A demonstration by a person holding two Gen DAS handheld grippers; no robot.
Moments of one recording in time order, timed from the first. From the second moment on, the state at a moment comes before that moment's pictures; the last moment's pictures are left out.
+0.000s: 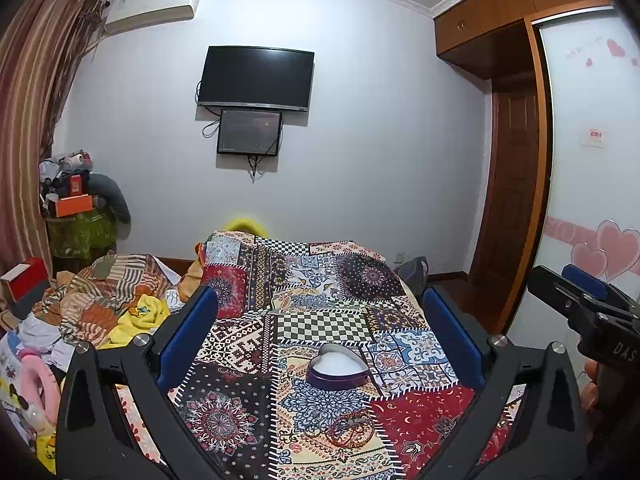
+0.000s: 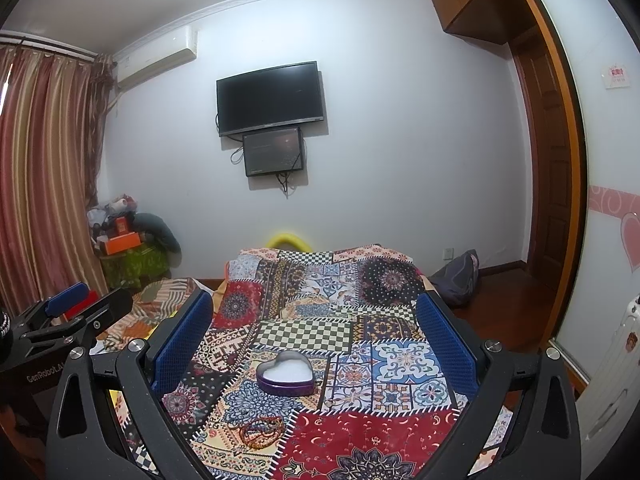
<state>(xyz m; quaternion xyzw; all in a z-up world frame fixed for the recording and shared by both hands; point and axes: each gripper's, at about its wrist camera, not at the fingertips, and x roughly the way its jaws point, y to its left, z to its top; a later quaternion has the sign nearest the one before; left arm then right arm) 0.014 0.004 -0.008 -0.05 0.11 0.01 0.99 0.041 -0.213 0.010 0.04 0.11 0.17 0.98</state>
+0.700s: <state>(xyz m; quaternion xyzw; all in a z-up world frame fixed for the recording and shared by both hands) 0.023 0.005 -0.013 -0.05 0.12 0.01 0.99 0.052 -0.212 0.004 0.04 0.12 0.17 0.98</state>
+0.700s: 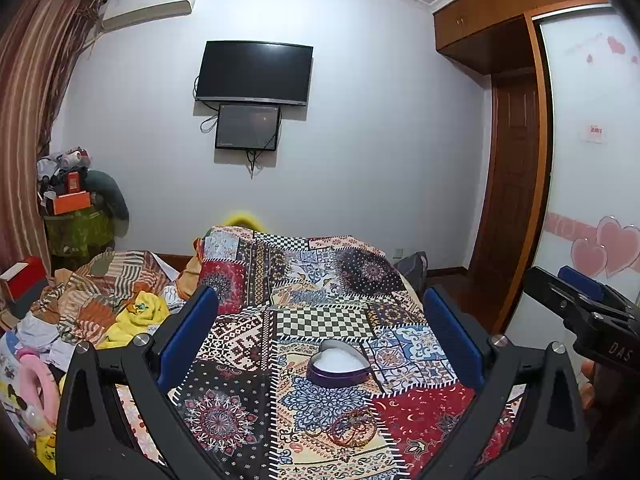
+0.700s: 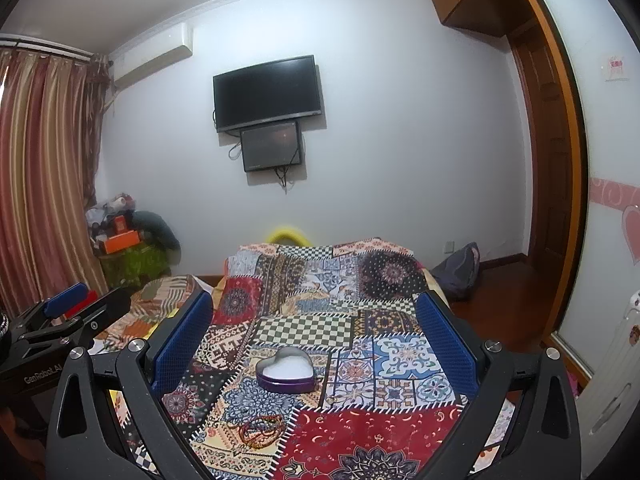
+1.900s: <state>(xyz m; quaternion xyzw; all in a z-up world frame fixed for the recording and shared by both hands) 0.120 0.038 -0.191 -0.11 0.45 -0.04 0.89 0.142 -0.157 -0.143 -0.03 0.40 0.25 0.88</state>
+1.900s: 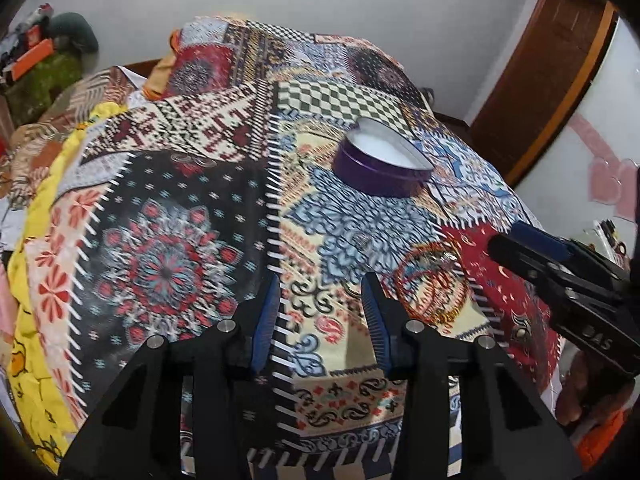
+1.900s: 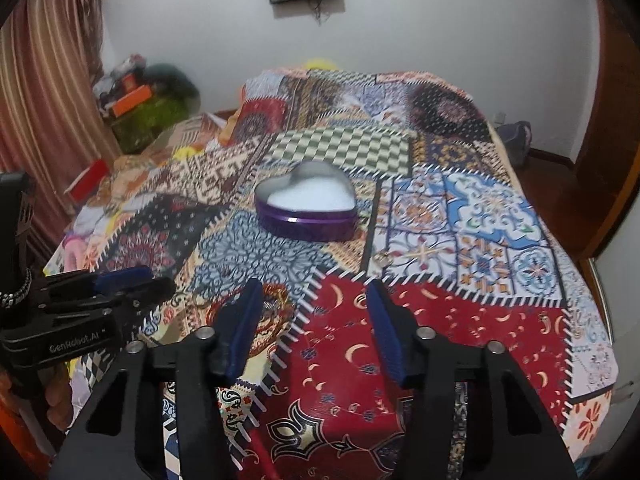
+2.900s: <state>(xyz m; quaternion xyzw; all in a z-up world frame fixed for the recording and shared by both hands) 0.136 0.018 -0.201 -0.10 0.44 -0.09 0.89 0.166 -0.142 -0.160 -0.01 0.44 0.29 0.85</state>
